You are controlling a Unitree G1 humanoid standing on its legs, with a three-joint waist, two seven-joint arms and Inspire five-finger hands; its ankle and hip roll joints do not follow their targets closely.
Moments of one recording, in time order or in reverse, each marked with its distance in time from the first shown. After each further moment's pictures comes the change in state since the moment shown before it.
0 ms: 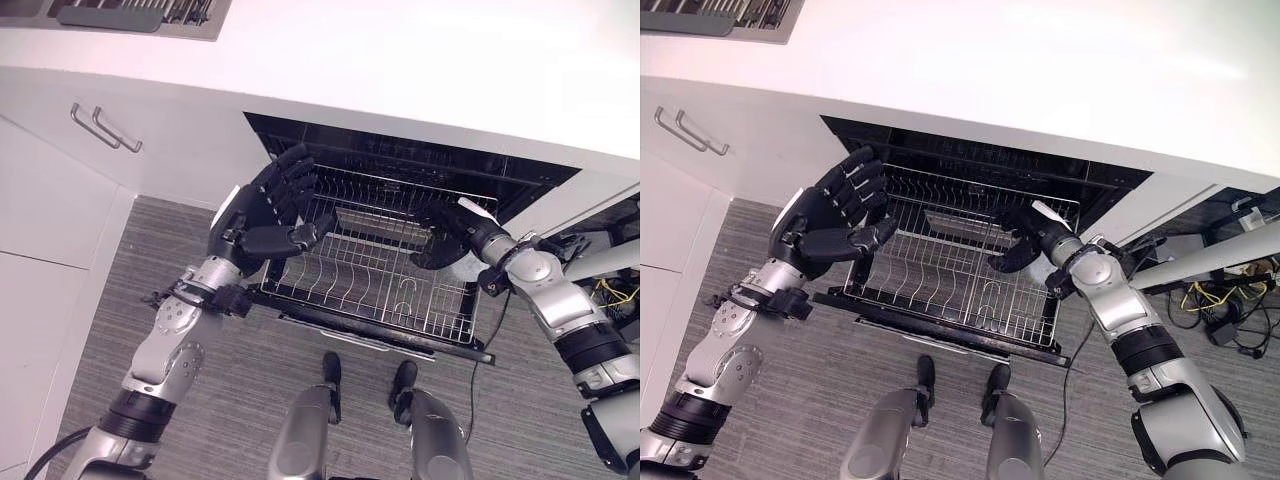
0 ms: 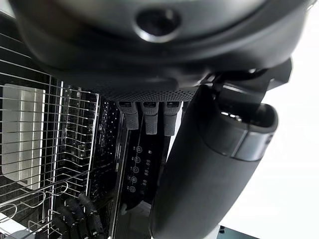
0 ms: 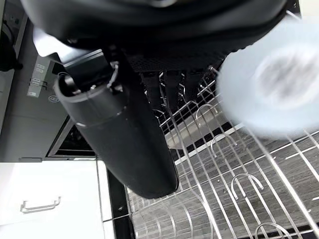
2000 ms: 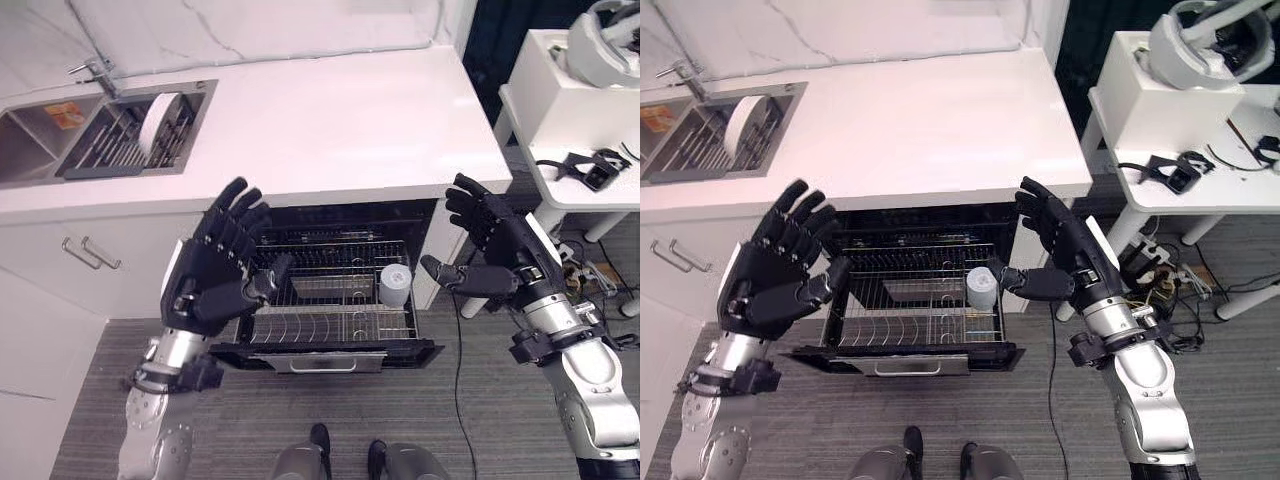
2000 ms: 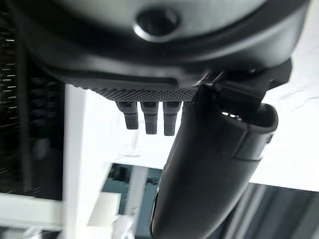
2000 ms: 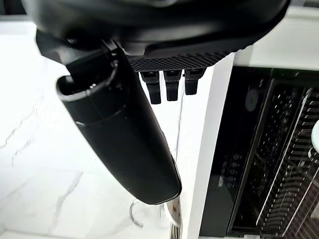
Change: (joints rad) left arm 0.506 -0.279 0.292 -0.235 0.116 -0.126 -0.176; right arm 0.704 0.221 -0.506 -0.758 0.225 -0.173 -0.008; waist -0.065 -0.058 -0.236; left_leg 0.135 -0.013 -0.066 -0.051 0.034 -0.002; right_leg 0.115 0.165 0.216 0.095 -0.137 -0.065
